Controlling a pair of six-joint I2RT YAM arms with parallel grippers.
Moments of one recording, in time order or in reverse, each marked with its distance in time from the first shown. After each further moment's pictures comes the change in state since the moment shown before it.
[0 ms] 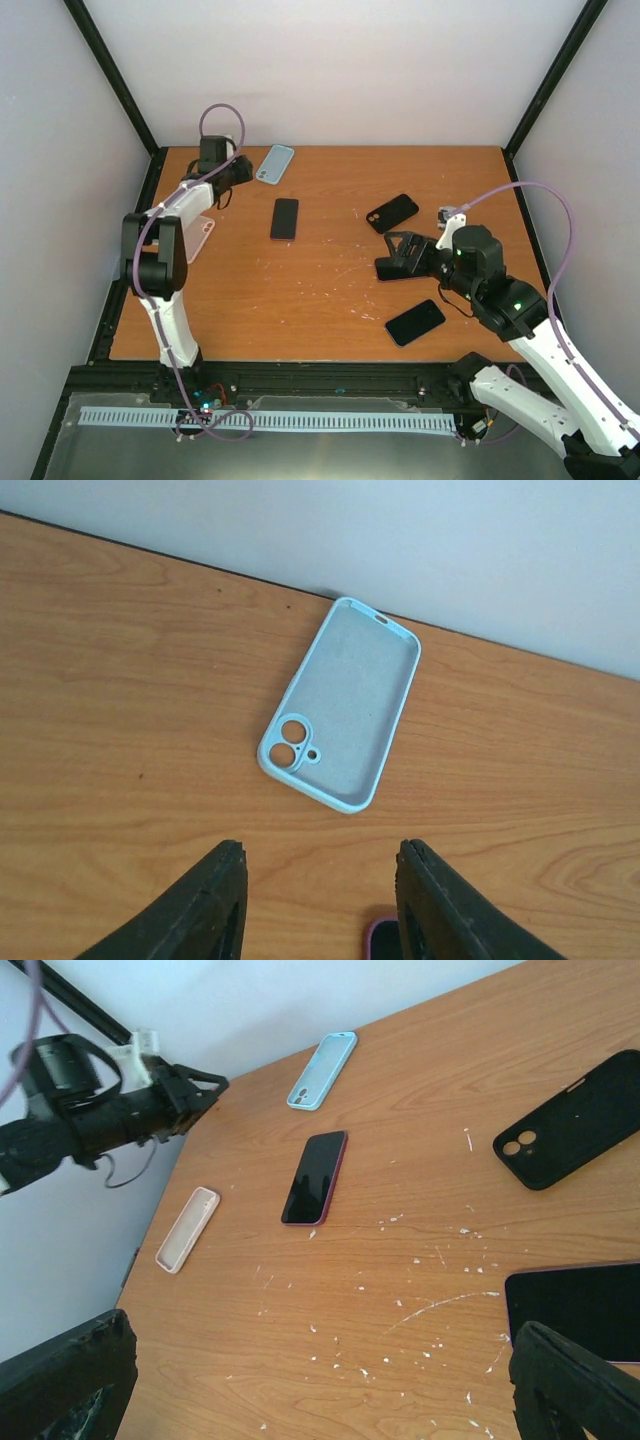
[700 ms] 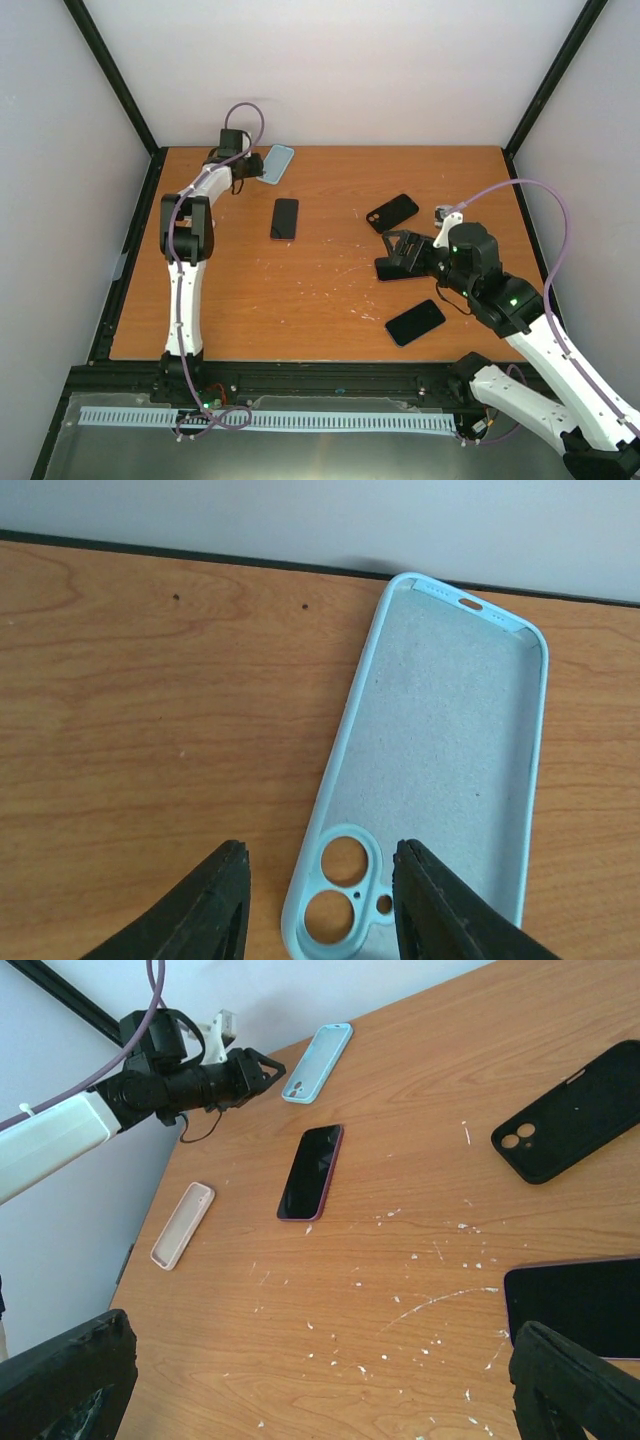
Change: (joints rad) left arm 0.006 0.541 0.597 -0.180 0.034 0.161; right arm 0.000 0.012 0.003 0.002 -0.004 0.004
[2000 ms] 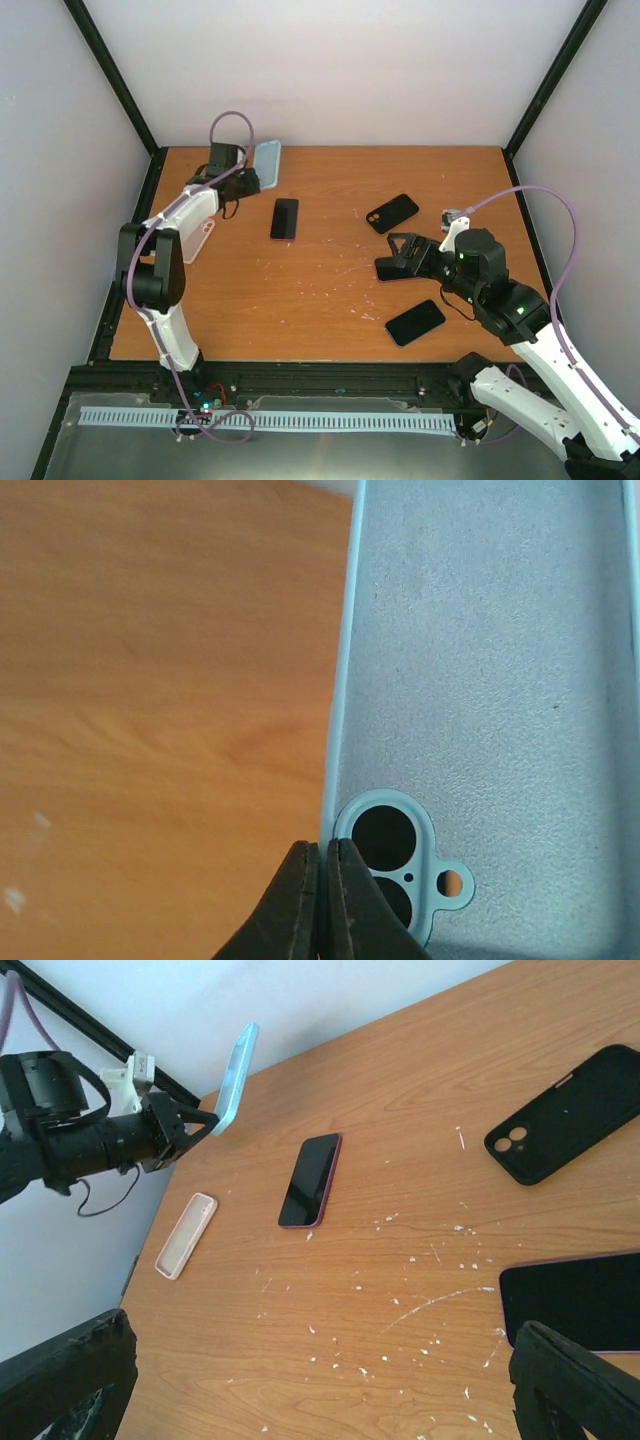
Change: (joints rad) left arm -0.063 -0.576 -0.588 -0.002 -0.082 -0.160; right arm 0.000 -0.042 -0.014 -0.004 0.019 0.022
